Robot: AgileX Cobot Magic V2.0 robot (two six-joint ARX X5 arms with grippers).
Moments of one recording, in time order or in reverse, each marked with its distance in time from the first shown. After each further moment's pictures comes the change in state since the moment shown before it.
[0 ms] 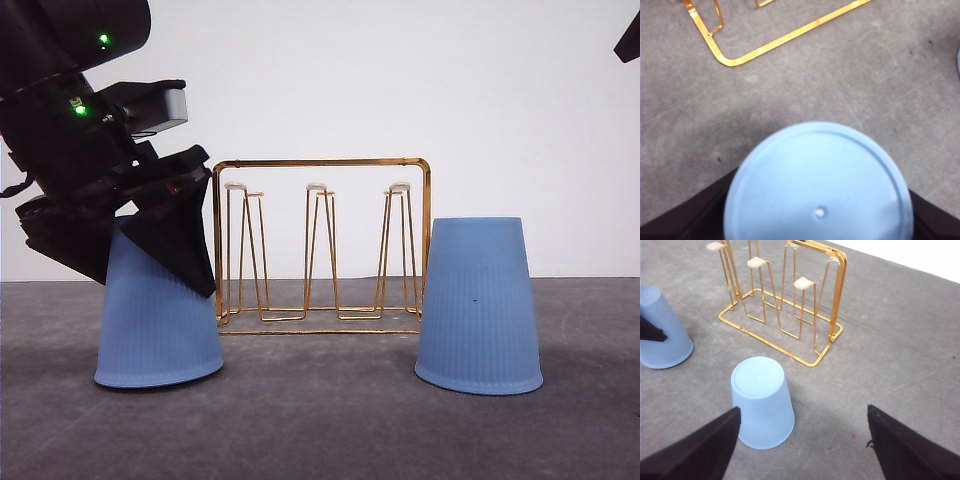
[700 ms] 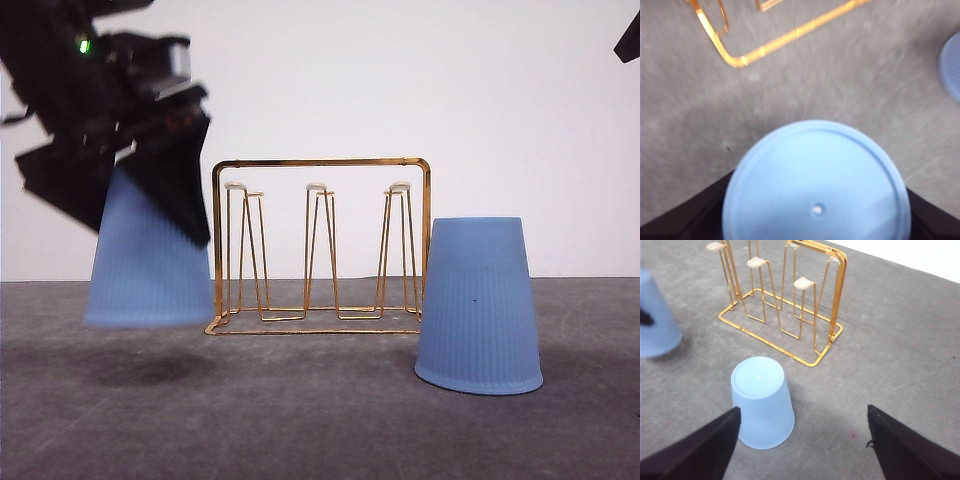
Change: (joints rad) left_arx 0.000 -0.010 0.231 -0.299 0.000 0.000; right_arx 0.000 0.000 0.000 0.000 0.000 0.000
